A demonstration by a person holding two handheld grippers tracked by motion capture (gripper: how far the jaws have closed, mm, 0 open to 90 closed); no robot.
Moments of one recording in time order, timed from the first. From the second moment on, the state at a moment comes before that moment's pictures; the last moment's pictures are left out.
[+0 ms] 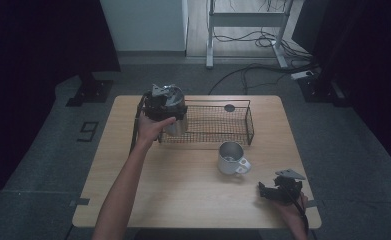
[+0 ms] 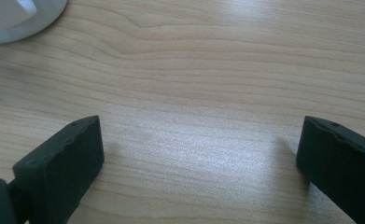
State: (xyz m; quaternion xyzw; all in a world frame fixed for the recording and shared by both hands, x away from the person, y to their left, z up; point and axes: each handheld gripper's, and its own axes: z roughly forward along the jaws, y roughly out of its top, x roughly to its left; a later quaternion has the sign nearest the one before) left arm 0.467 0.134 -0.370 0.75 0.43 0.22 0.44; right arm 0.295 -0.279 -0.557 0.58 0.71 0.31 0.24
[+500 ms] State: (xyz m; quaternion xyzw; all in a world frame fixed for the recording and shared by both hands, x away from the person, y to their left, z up) left arm 0.478 0.127 -0.369 0.76 0.43 0.22 0.44; right arm 0.295 -0.279 -0.557 0.58 0.71 0.31 0.24
